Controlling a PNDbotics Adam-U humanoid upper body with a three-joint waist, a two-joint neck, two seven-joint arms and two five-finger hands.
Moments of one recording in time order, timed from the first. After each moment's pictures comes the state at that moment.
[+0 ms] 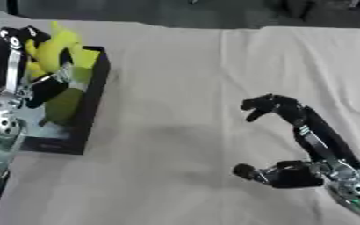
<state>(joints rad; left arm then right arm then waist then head) -0.67 0.39 -0.16 -1.60 -0.69 0.26 0.29 -0.33 -0.87 0.56 -1.98 0.27 -0.23 -0.43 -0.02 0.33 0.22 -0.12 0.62</state>
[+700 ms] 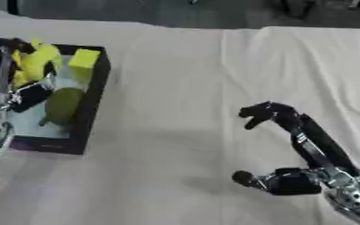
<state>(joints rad) -0.66 0.40 -0.14 -1.57 -0.91 0.39 0.04 -0.32 -0.87 0.57 -1.98 0.28 -0.23 -0.43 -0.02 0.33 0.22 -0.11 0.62</state>
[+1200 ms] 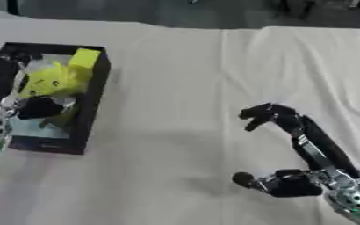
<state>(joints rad) -0.66 0.40 -0.12 -1.58 -1.06 0.41 -0.17 -0.32 -0.87 0.57 -1.98 0.29 -0.24 -0.44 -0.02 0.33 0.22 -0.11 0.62</state>
